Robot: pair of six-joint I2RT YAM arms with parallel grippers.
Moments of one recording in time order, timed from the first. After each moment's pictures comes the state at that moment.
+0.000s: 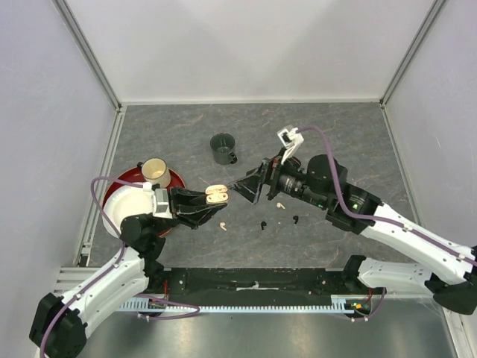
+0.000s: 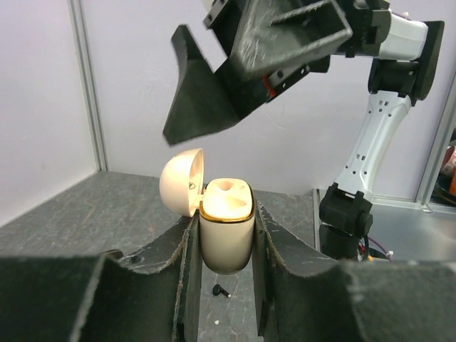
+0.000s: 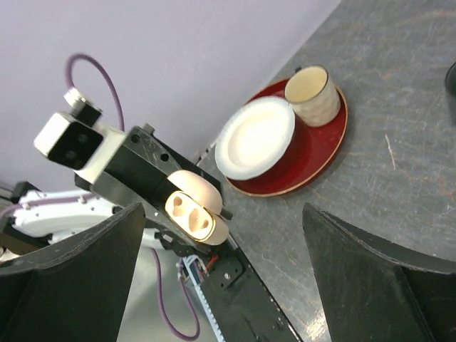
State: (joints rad) left arm -0.56 0.66 0.21 1.08 0.67 -0.41; right arm 0.98 1.06 1.10 -0.13 -0.08 0.63
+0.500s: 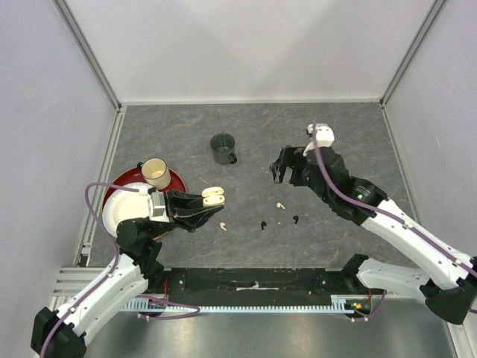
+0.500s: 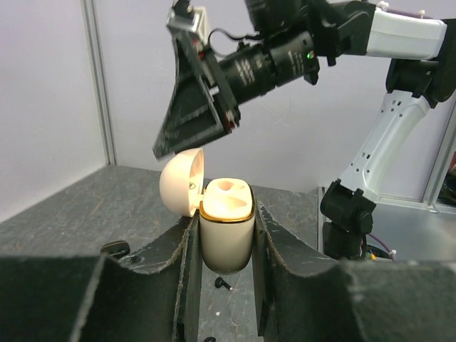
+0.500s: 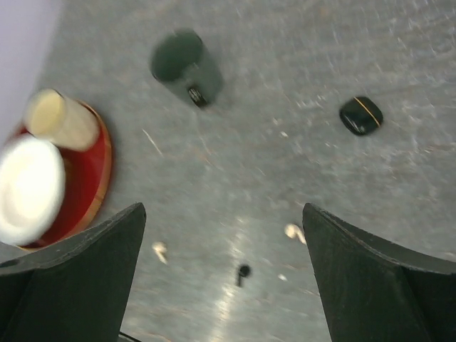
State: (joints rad) left arm -0.56 0.53 0.21 0.92 0.63 -0.38; right arm 0.78 1.02 1.10 -0.48 0.37 0.61
